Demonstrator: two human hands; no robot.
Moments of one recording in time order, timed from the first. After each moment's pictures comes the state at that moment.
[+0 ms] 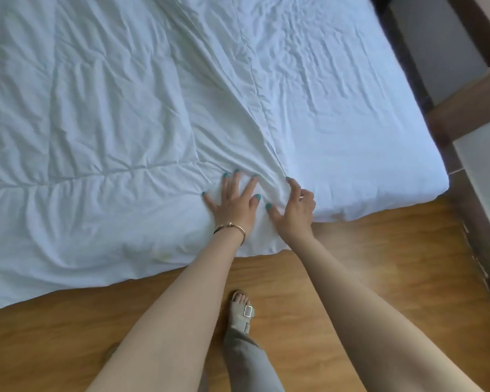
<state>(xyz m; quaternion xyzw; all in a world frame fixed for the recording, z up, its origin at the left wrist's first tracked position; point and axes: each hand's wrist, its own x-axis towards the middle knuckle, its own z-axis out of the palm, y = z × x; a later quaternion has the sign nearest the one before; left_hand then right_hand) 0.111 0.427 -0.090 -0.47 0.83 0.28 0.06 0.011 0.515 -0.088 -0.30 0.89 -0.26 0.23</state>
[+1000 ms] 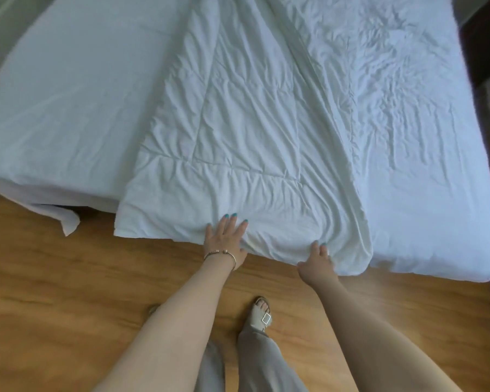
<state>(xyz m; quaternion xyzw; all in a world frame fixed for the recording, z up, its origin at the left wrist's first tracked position) 0.320 0.422 -0.054 -0.52 0.80 0.21 0.23 0.116 0.518 -0.050 -0.34 0.85 0.07 0.39</state>
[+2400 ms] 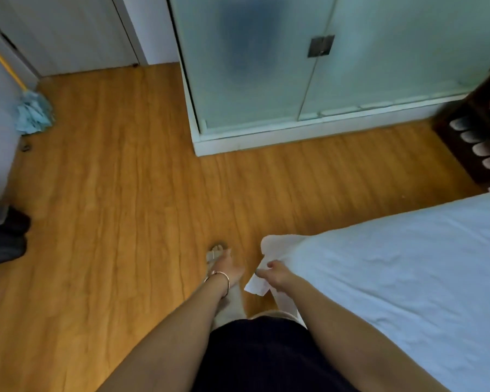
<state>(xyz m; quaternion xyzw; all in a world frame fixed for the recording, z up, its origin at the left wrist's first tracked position) 1.084 0.164 -0.013 -0.84 0.08 0.47 -0.25 0.987 0.047 0.008 -0.66 0.45 0.29 0.52</state>
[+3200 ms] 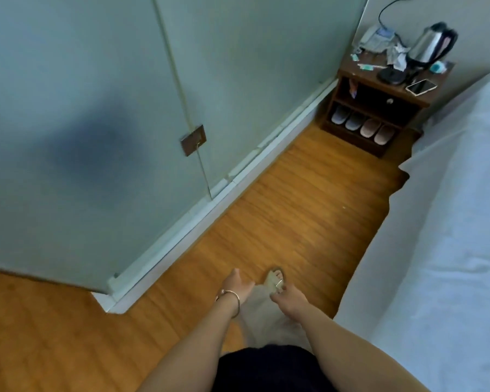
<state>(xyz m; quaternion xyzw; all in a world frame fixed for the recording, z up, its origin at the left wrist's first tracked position) 1.372 -0.309 -0.019 -0.79 0.33 0.51 -0.08 1.215 -0.330 -0.018 -0.50 0.67 0.14 0.53</state>
